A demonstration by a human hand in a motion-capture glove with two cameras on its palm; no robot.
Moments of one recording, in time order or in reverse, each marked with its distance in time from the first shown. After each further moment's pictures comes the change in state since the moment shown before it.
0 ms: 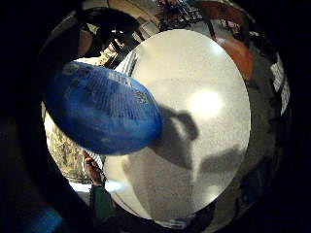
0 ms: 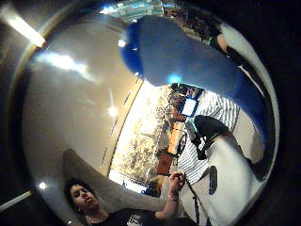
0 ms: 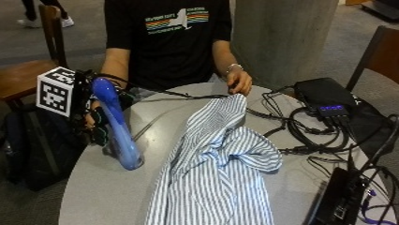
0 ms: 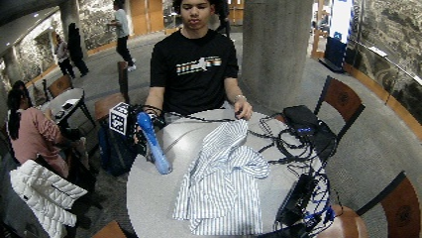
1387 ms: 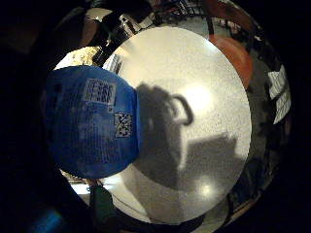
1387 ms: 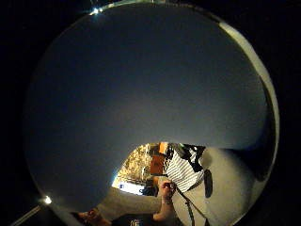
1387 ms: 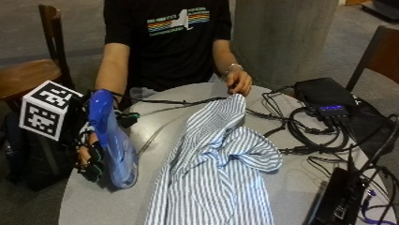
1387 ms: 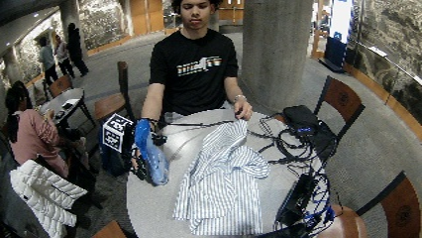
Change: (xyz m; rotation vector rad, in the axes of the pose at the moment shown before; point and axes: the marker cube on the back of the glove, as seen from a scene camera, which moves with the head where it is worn) arm 0.016 -0.073 0.024 -0.085 0.131 0.066
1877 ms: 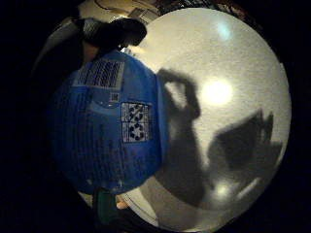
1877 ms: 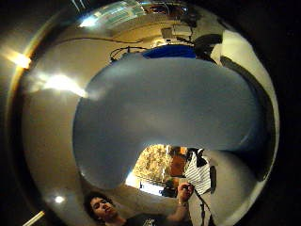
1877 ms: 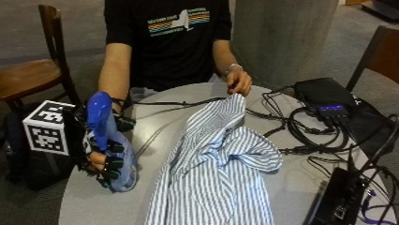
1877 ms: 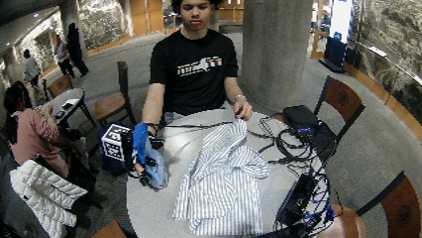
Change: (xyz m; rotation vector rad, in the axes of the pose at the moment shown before) arm 0.010 -0.005 0.013 -0.006 -0.270 0.024
